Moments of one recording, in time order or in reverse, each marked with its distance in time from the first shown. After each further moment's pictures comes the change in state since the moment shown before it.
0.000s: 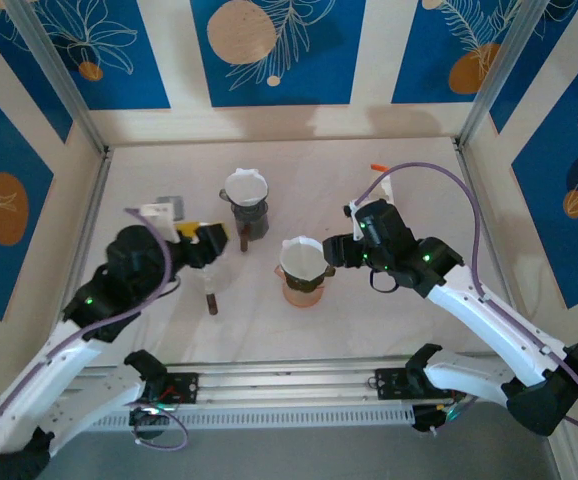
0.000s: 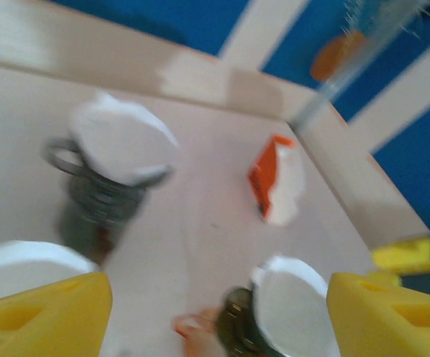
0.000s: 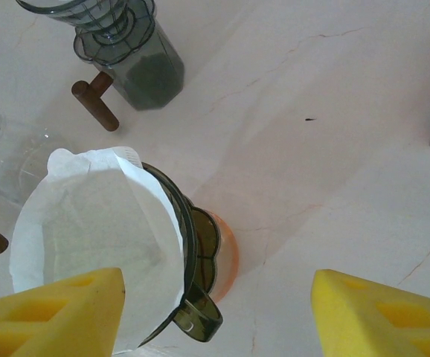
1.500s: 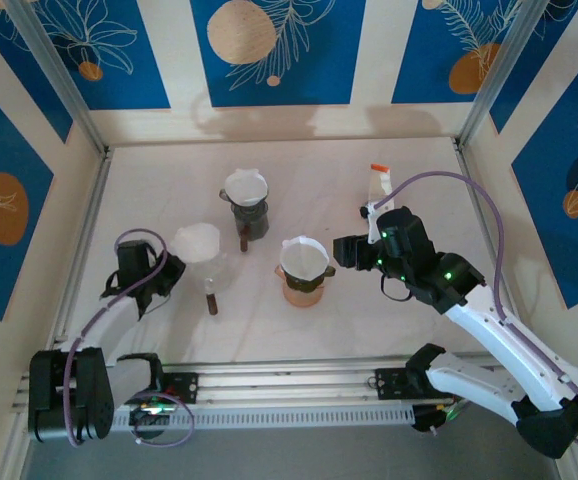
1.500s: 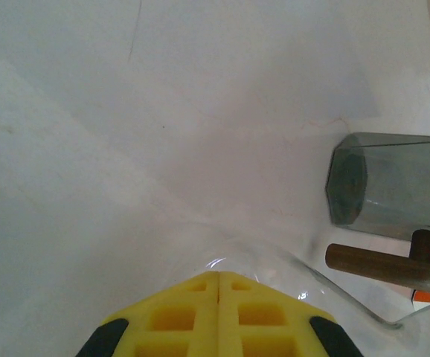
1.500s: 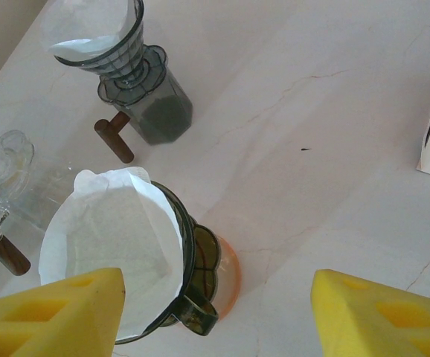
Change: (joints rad) left arm 0.641 0.373 -0.536 0.419 0.415 -0.342; right arm -0.034 -0.146 -0.066 0.055 -0.006 -0.001
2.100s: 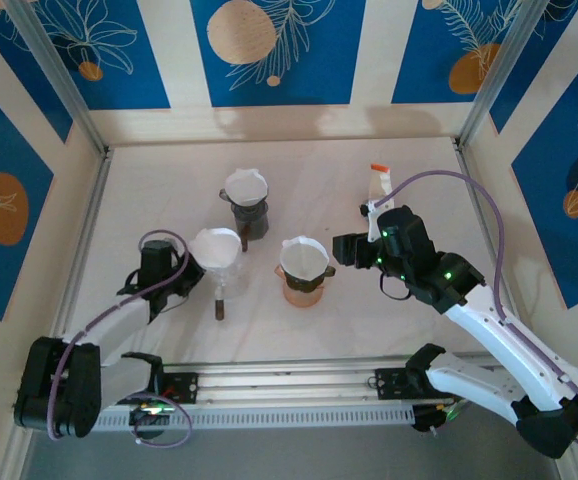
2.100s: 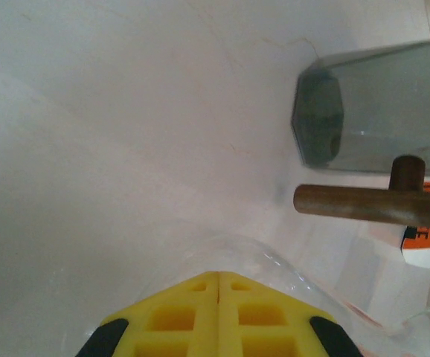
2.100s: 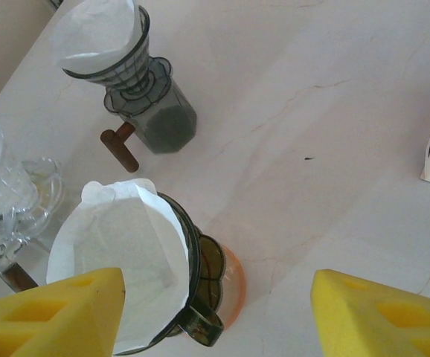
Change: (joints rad) left arm -0.240 0.044 -0.012 0.105 -0.059 -0.100; right arm 0.000 0.002 0.000 0.031 0.000 0.008
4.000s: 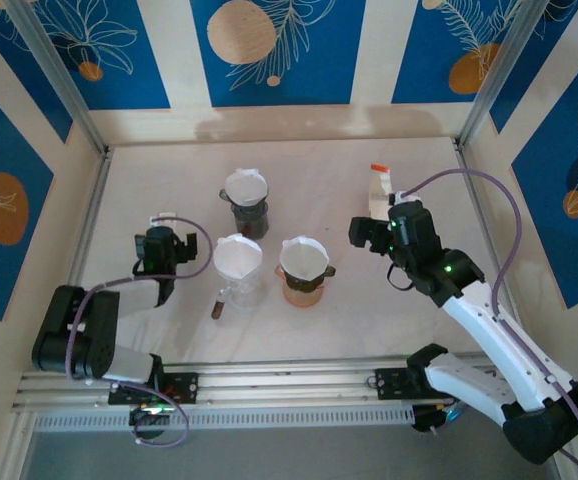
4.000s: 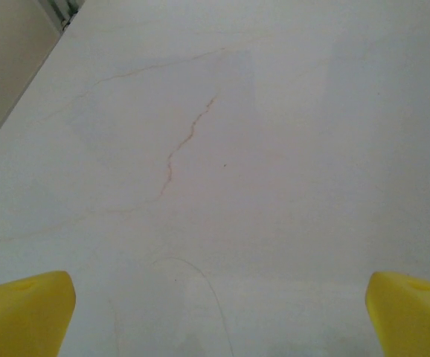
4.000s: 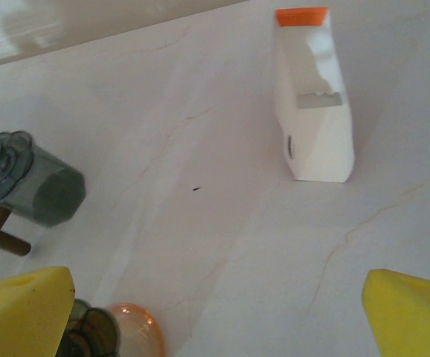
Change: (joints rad) left arm 0.059 0.309 0.037 0.502 -0.600 1.006; right arm -0.182 0.003 -0.055 0.027 0.174 0.093
